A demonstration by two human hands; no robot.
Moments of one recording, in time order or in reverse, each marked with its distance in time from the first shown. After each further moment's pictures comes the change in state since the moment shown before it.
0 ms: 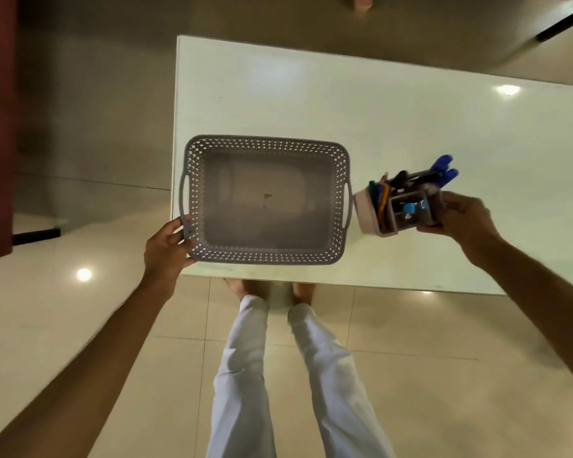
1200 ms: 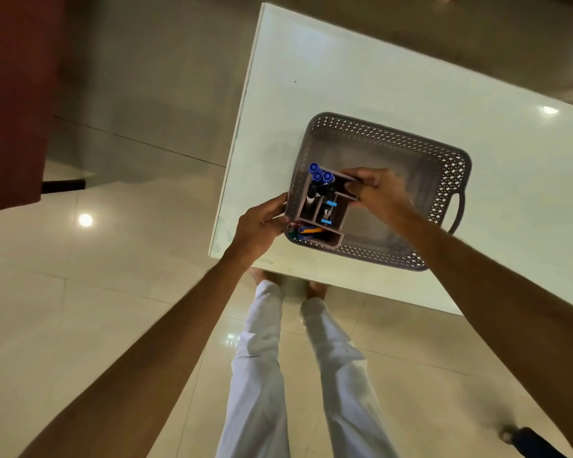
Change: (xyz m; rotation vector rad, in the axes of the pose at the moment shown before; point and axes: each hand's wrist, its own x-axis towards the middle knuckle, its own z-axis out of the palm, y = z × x) left_hand 0.019 0.023 0.042 0.195 -0.341 0.083; right_hand 0.001 -0.095 0.233 -0.407 -0.364 -0.303
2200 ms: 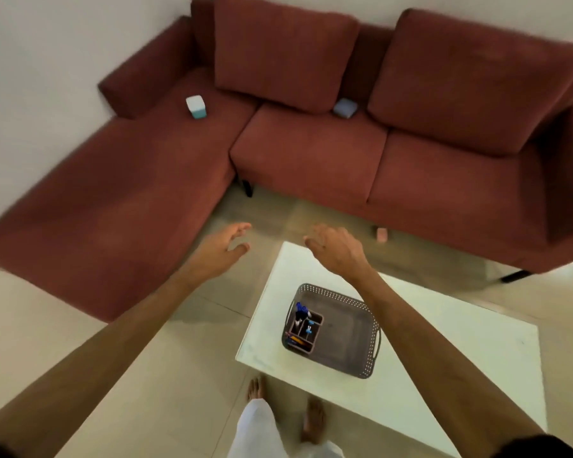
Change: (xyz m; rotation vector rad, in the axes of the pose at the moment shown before) left_hand -0.337 0.316 -0.136 0.599 0.386 0.580; right_hand -0.288 -0.325 -0.172 -0.604 0.259 -0.535
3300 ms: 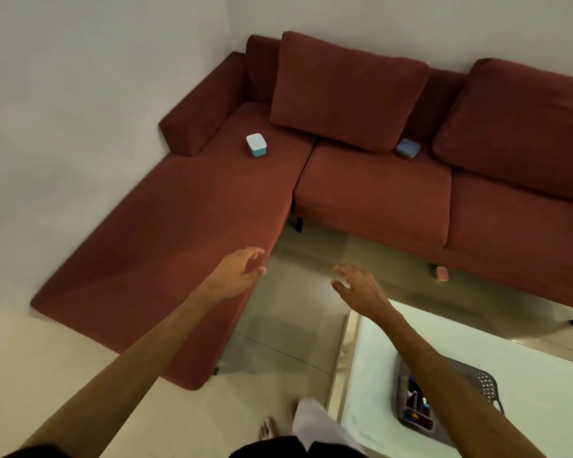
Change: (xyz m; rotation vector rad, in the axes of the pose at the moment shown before) left_hand 0.108 -0.275 -0.281 0.097 -0.095 0.061; right_hand 0.193 -0.273 0.132 0.074 -0.041 -0.017
